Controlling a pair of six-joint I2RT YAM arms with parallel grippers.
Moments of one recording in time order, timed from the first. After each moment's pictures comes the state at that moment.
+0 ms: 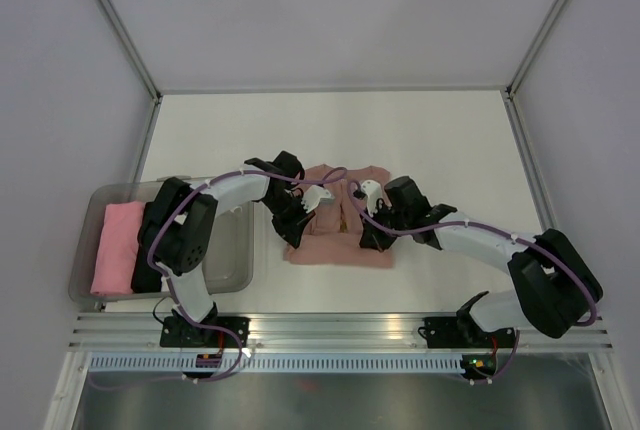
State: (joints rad) left arm -0.53 1.81 1.12 -0.80 0.52 0.56; right arm 0.61 1.38 0.65 -0.15 -0.45 0.00
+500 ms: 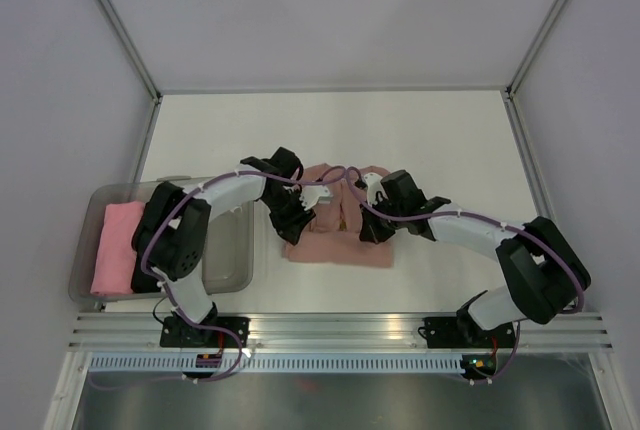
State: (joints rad) left arm -0.53 1.78 1.12 -0.78 0.45 0.59; right arm 0.59 1.45 0.70 -0.15 -0.38 0.11
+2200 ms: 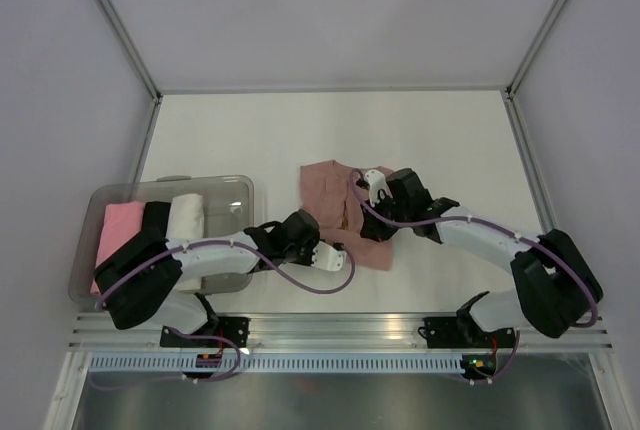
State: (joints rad) left arm -0.94 1.43 0.61 -0.14 -0.07 0.89; right arm 0.58 1.42 0.71 -0.16 -0.39 0.05
